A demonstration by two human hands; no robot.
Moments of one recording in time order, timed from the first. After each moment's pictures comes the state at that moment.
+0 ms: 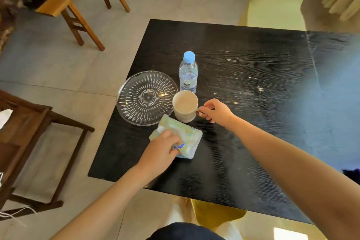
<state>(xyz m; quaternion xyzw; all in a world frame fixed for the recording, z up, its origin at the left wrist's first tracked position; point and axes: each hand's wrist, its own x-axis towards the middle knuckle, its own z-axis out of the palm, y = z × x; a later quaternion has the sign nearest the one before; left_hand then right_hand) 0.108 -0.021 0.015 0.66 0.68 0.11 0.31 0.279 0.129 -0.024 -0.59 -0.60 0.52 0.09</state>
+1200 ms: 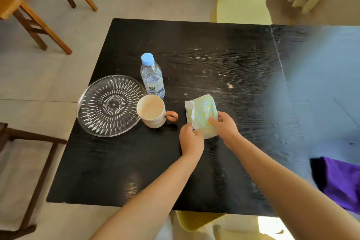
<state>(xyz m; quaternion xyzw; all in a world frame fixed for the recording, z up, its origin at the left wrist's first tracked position) 0.276 0.064 -0.059 0.35 0.77 0.28 0.45 0.380 0.116 -0.074 -0.72 -0.43 0.52 0.20</state>
